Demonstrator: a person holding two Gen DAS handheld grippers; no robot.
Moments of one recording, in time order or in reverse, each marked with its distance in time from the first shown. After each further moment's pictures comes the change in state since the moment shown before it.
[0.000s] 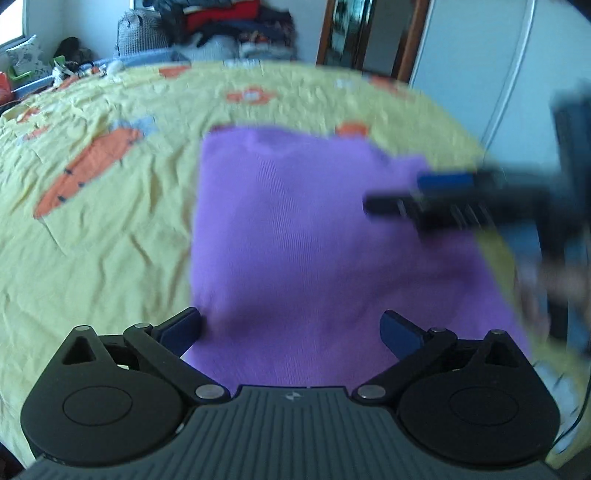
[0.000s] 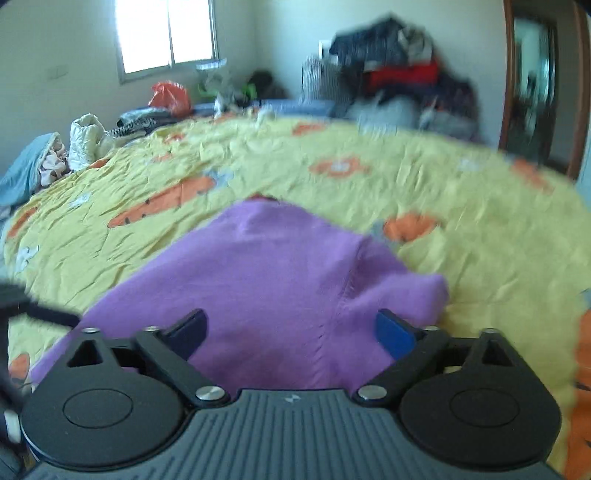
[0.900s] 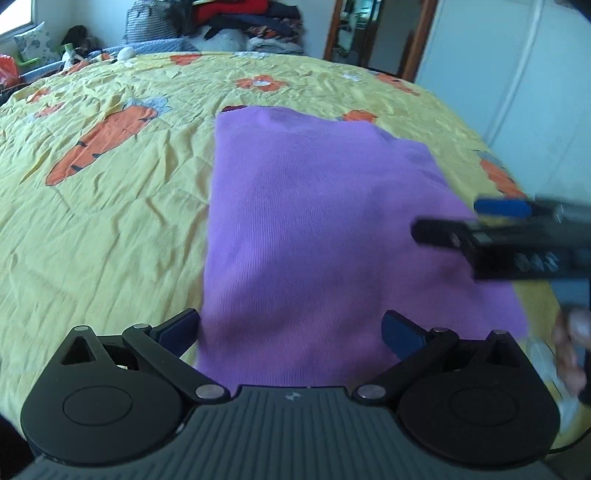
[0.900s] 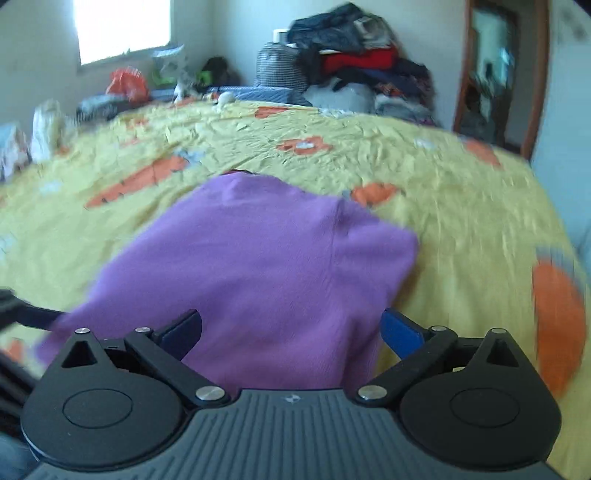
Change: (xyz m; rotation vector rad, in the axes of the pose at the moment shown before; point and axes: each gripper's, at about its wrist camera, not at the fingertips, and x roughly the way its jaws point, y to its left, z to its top) left arm -0.025 0.012 -0.029 -0.039 -0.008 -0.019; right arm -0.054 0.049 -0.038 0.083 0.016 -0.143
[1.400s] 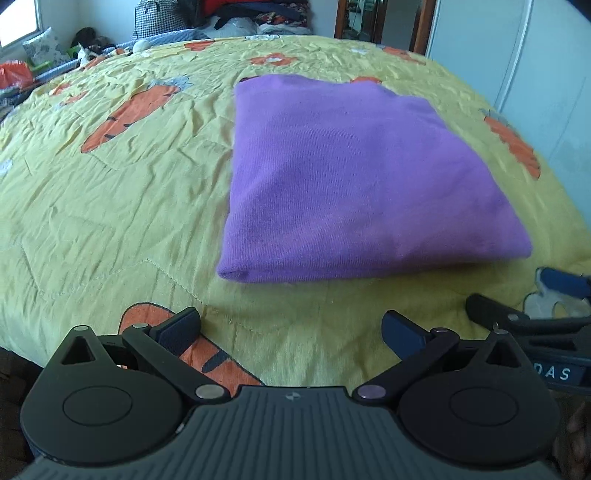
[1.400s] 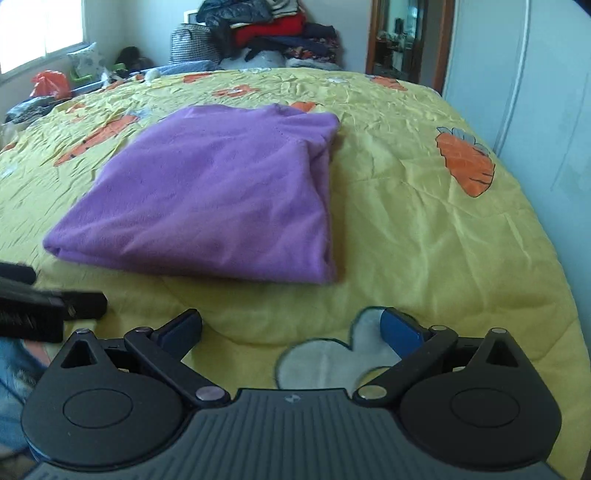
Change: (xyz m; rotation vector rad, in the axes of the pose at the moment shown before) left arm -0.019 -0.010 -0.041 0.042 0.060 0.113; right arm -0.051 0.050 -0.094 0.165 0.081 -0.274
